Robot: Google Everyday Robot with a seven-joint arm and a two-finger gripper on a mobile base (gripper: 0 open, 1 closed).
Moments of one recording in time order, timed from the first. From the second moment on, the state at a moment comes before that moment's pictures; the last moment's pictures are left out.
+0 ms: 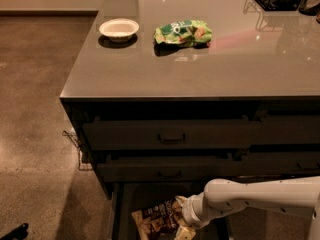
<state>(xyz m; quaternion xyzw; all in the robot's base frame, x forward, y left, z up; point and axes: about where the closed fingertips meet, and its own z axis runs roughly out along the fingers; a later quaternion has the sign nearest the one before) 0.397 -0.075 0.395 -0.61 0.74 0.21 0.18</state>
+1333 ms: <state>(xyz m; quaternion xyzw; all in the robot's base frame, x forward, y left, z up) 0.446 -0.033 0.254 -0.67 0.70 0.17 0.18</state>
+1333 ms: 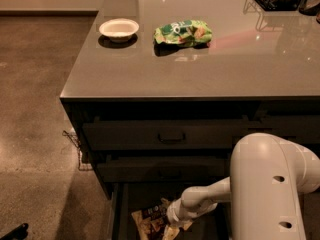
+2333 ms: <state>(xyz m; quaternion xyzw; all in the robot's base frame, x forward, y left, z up) 0.469 -0.013 0.212 -0.71 0.67 0.13 0.19</state>
